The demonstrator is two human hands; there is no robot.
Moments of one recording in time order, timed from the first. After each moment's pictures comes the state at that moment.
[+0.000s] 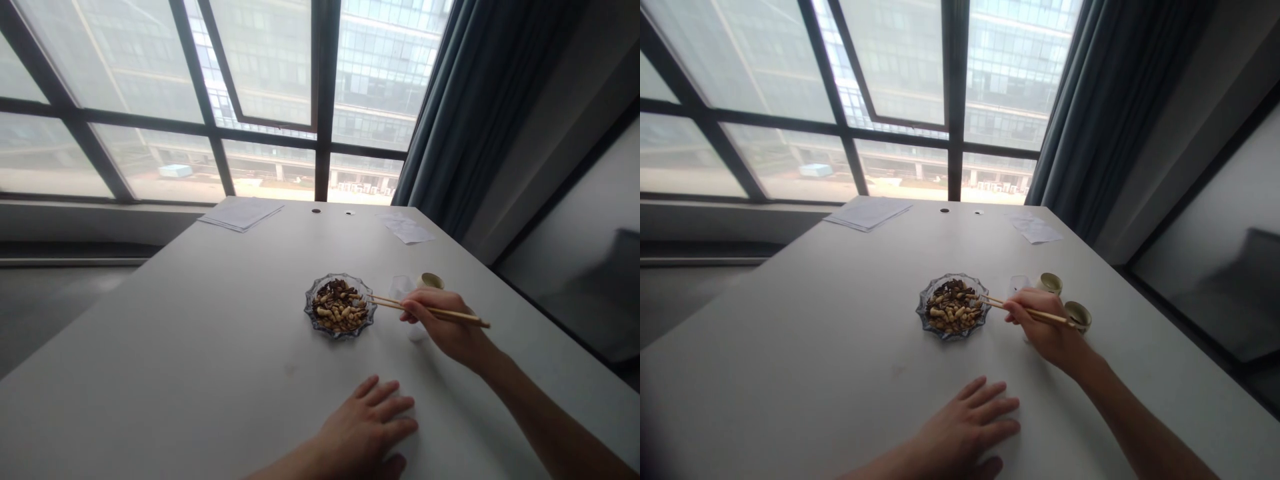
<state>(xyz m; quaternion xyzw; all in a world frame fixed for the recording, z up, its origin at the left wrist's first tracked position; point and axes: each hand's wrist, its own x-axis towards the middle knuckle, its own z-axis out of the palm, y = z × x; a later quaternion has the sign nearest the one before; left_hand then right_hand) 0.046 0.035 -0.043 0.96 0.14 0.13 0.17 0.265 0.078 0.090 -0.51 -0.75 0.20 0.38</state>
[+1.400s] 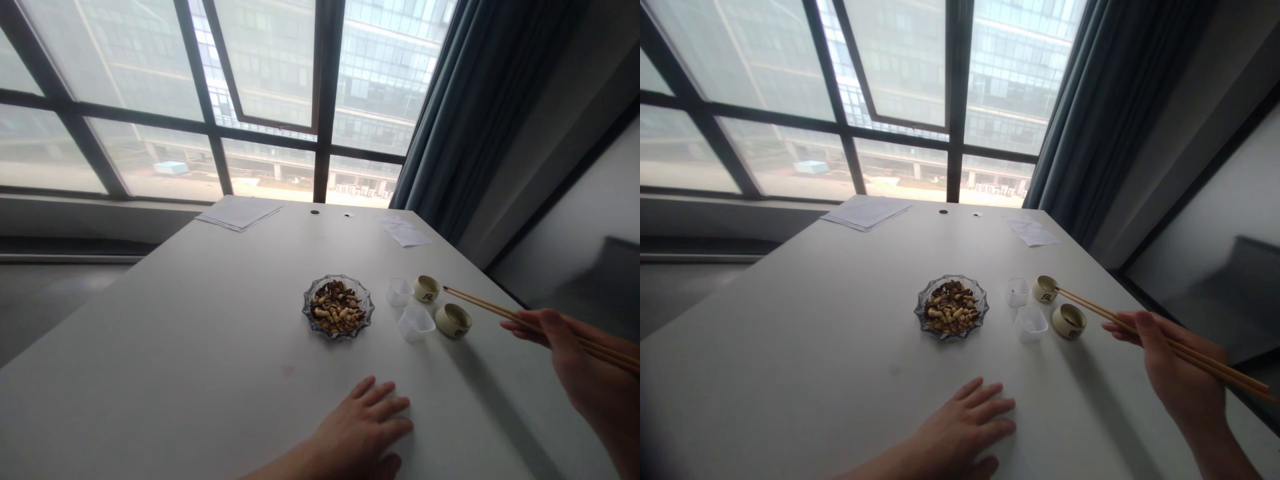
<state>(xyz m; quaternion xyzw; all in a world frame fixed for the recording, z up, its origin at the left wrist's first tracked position) 0.045 0.036 -0.044 0.96 0.14 0.13 0.21 0.361 0.003 0.090 -0.66 -0.45 0.00 0.61</state>
